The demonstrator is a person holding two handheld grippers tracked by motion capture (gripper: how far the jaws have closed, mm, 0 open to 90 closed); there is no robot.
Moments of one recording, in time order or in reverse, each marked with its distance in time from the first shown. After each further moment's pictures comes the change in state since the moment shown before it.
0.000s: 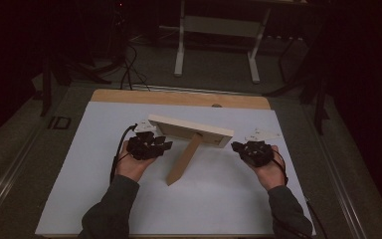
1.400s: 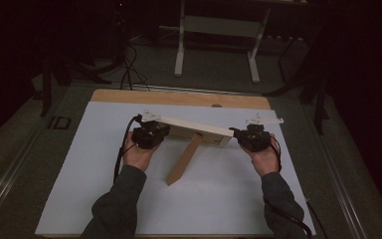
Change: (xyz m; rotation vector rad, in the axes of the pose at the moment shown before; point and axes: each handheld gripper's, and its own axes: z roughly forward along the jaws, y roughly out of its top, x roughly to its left) left arm 0.000 0.023 0.016 -0.022 0.116 -0.011; right arm -0.014 0.031 0.011 -0.081 0.030 0.127
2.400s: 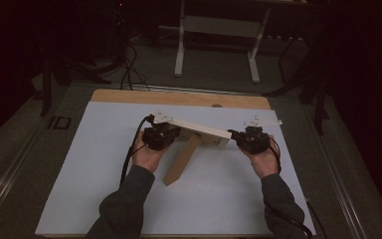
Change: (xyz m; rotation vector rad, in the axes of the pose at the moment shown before) left arm -0.030 0.011 0.006 -0.008 -0.052 0.068; right arm 0.007 -0.001 -0.002 0.009 0.014 -0.027
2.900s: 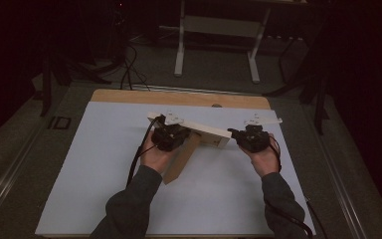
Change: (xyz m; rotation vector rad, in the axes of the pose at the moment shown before) left arm -0.022 0.010 0.007 -0.001 -0.036 0.043; right arm -0.002 0.003 0.001 -0.001 0.006 0.001
